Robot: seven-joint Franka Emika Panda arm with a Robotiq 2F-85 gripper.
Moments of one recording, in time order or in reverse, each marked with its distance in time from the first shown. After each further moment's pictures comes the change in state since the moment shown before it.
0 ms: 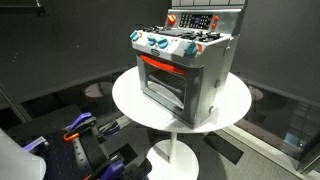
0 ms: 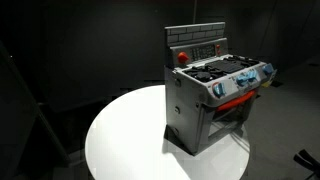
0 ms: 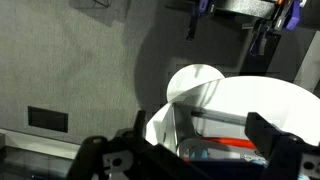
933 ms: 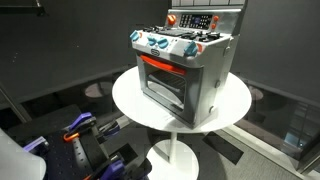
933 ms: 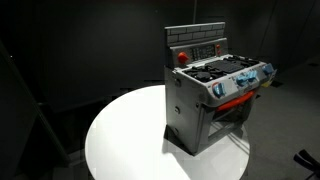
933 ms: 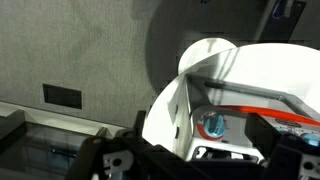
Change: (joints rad) arm 0.006 0.073 0.015 -0.002 0.016 0.197 0.044
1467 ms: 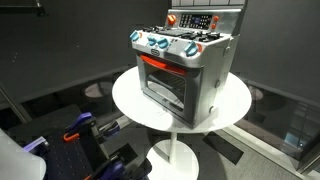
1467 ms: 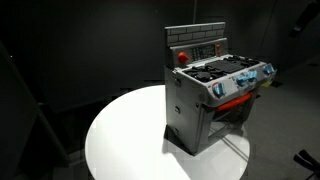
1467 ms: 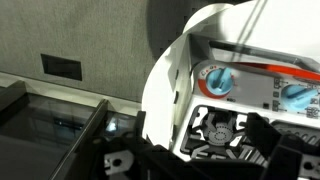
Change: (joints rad) arm 0.022 0.141 0.042 0.002 0.067 0.266 0.029
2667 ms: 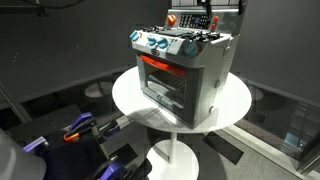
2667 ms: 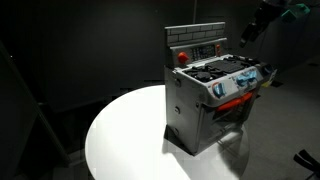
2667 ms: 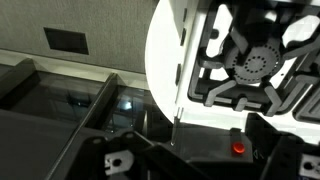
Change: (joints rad) arm 0.007 0.393 0.088 0.218 0.013 0.295 0.168
